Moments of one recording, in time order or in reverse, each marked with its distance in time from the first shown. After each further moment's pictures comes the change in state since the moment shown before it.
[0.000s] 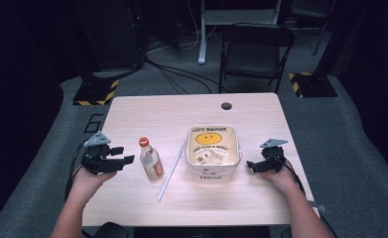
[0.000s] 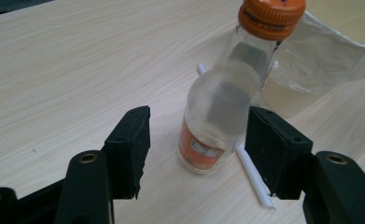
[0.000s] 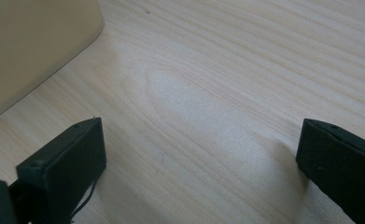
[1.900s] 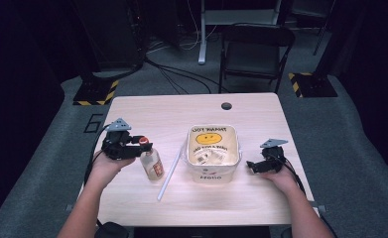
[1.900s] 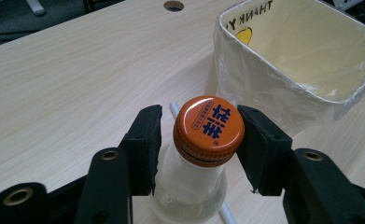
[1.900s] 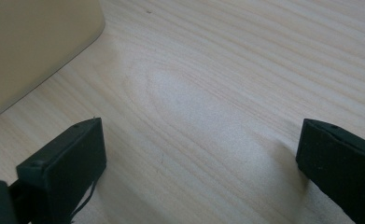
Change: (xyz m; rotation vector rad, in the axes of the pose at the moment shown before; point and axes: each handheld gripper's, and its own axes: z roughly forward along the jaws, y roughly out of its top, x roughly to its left) left arm -0.021 0.046 0.034 -0.019 -0.064 0.059; right arm -0.001 0.000 0.000 -0.001 0.006 -0.005
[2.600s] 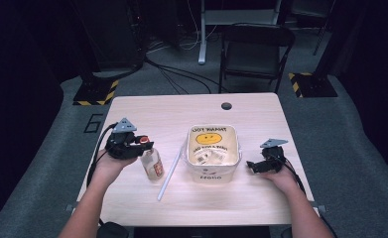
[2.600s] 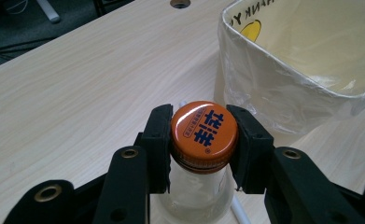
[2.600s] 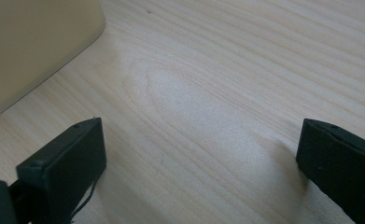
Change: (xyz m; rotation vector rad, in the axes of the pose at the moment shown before) left arm -0.011 0.007 0.003 0.033 0.065 0.085; right arm -0.001 0.000 0.000 -0.004 0.002 -0.007
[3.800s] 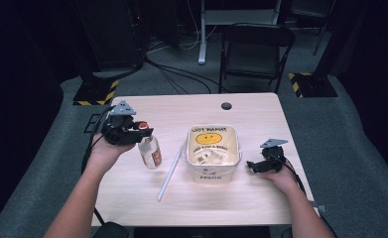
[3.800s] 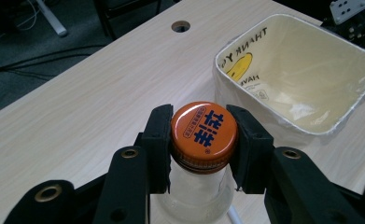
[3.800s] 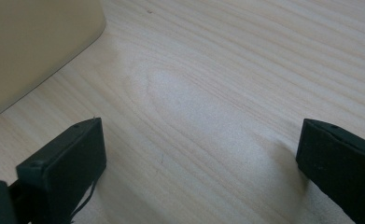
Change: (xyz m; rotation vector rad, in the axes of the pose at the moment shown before) left arm -0.004 0.052 -0.030 -0.001 0.013 0.041; right arm 0.000 0.000 0.000 0.000 0.002 -0.002
